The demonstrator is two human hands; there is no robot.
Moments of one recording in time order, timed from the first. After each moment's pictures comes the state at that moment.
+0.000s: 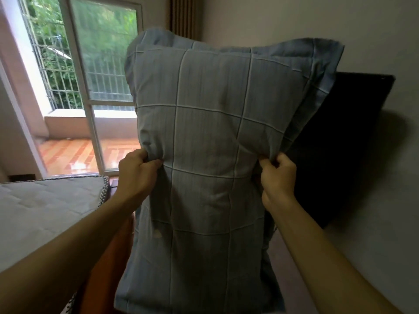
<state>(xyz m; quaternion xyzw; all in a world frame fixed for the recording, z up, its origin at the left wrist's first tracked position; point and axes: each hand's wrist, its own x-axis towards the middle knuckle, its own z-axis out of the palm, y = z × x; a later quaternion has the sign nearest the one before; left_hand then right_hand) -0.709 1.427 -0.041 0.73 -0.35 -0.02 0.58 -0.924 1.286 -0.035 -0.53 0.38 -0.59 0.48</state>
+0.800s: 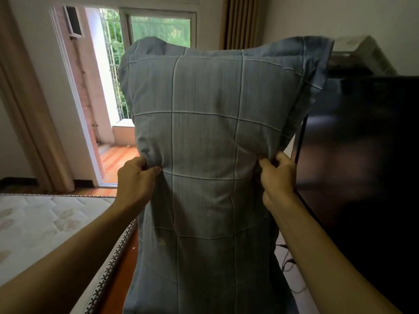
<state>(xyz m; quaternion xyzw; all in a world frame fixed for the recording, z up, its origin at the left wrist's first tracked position) -0.475 1.184 -0.027 0.78 -0.24 0.06 0.58 -0.626 0.970 -0.030 -0.58 0.31 -0.51 0.55</state>
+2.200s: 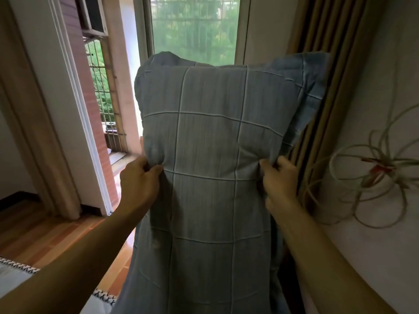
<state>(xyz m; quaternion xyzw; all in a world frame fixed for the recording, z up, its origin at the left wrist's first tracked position) 0.147 0.776 -0.027 0.80 -0.14 0.14 0.57 0.045 0.539 -0.032 -0.61 0.25 -0.46 0.59</state>
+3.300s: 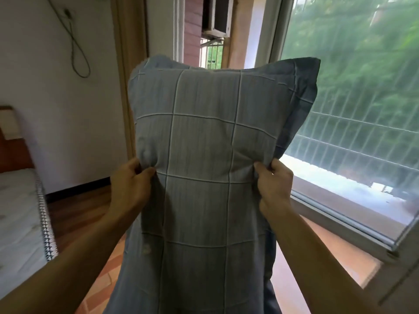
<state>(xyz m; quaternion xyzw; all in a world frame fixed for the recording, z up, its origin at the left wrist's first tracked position) 0.651 0.810 -0.054 0.78 0.10 0.31 0.54 0.693 0.553 -0.041 -0.69 0.06 -0.25 0.68</state>
